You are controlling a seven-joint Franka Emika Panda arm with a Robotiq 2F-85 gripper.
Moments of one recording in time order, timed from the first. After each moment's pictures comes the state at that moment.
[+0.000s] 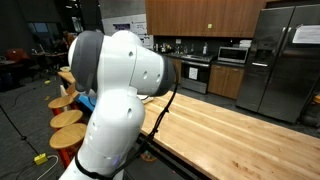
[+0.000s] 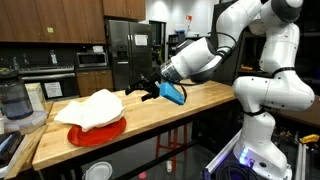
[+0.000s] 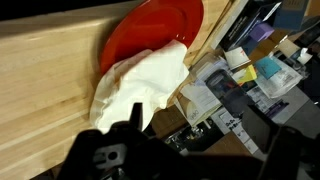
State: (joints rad) arm 1.69 -0.54 -0.89 -2.58 -1.88 2.67 2.47
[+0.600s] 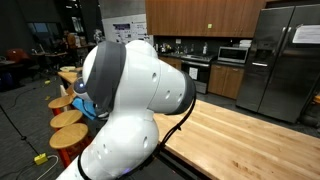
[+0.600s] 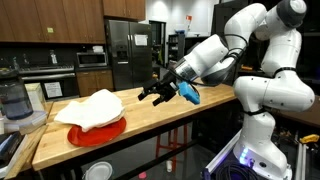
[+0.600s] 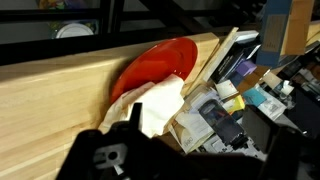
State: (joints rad) arm 1.60 -0.71 -0.82 -2.74 -1.72 2.72 2.24
